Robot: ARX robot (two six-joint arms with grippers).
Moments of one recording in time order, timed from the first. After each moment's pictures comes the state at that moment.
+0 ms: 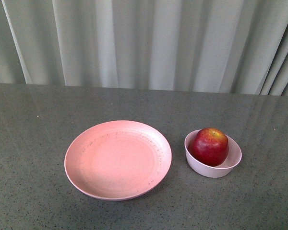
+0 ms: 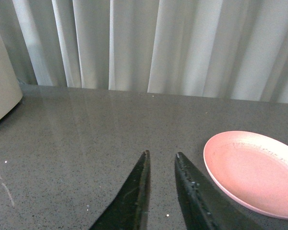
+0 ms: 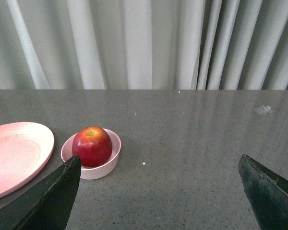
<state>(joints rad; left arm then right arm) 0.00 0.02 0.02 0.00 0.00 -0.01 0.00 0.01 0.02 0.00 0.00 0.00</state>
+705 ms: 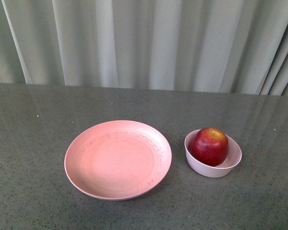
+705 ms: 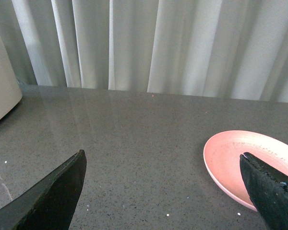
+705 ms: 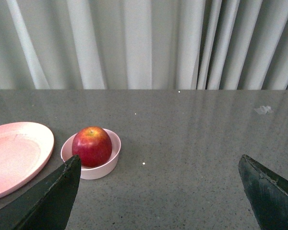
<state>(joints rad) 0.00 0.02 0.02 0.00 0.00 -0.01 0.00 0.01 0.02 0.00 0.00 0.00</state>
